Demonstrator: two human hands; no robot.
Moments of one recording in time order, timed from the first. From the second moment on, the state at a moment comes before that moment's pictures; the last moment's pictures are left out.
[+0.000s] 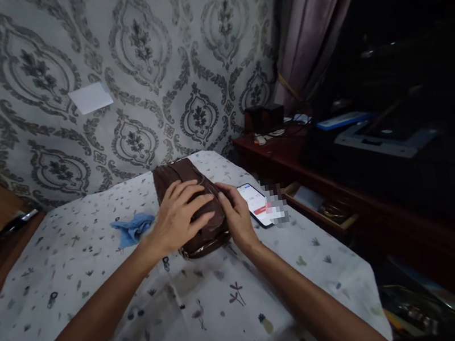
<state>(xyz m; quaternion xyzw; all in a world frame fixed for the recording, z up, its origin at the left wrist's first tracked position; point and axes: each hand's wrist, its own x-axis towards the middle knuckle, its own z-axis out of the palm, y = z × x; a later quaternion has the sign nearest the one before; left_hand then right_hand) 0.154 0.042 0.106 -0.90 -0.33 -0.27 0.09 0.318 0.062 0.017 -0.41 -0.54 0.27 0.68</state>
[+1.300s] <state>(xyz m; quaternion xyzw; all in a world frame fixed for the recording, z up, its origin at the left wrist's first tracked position) 0.135 0.034 0.070 -0.91 -0.26 -0.25 0.20 0.332 0.050 0.004 -0.32 -0.62 0.40 0.60</state>
